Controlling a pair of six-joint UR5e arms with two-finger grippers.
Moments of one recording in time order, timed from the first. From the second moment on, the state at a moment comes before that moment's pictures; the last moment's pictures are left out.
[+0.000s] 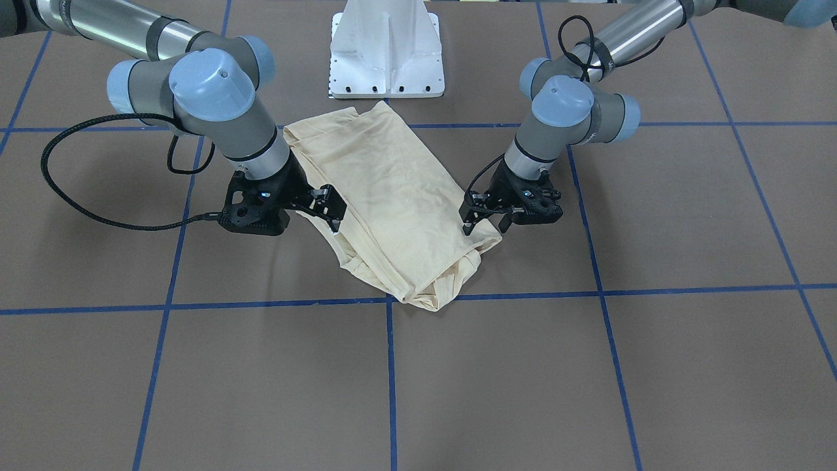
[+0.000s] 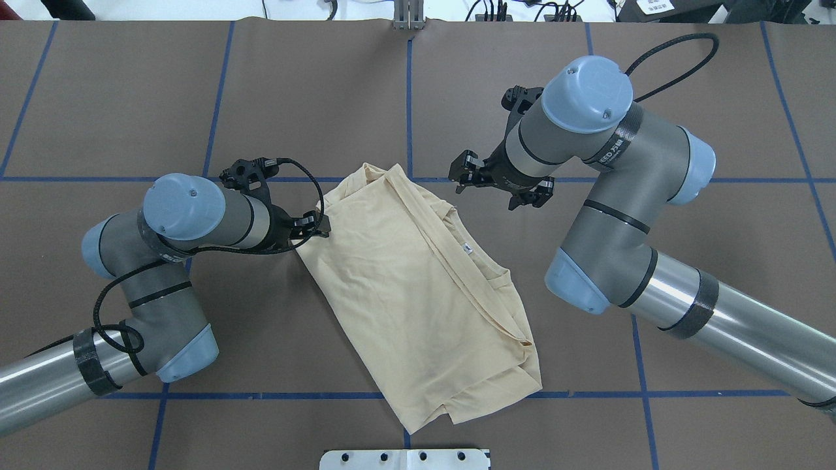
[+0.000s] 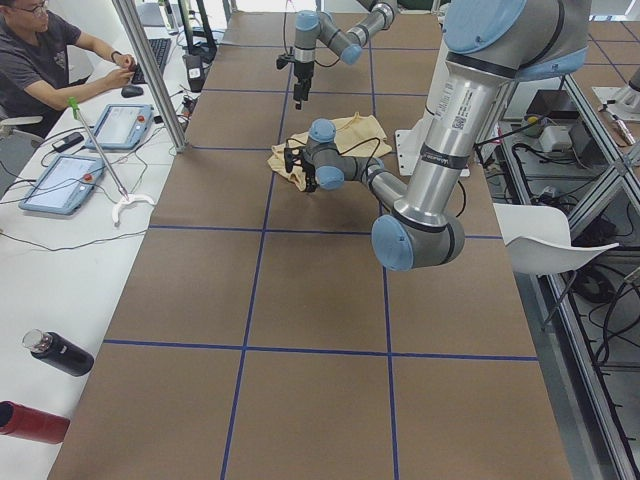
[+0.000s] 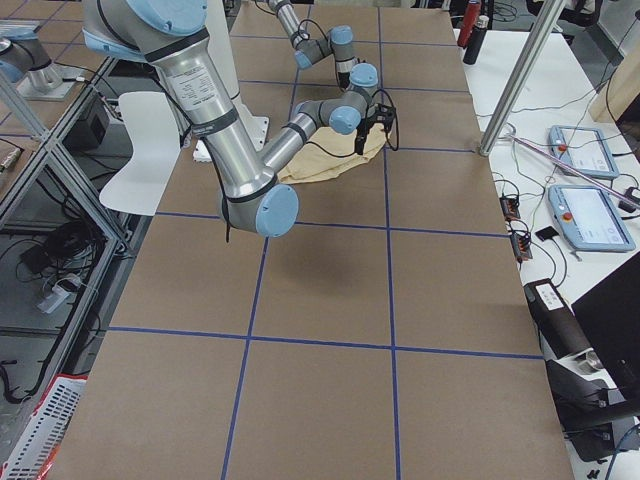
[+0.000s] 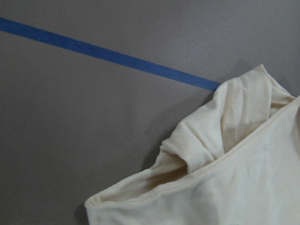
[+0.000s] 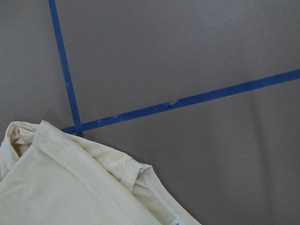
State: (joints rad) left arm -0.57 -2.00 -1.57 -2.20 -1.83 -1.47; right arm 0.69 -0.98 1.66 -1.36 2.03 1.39
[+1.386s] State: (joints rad) left arm -0.57 -2.01 -1.57 -2.20 -1.83 -1.47; right arm 0.70 -0.98 1.65 -1.36 2.03 1.38
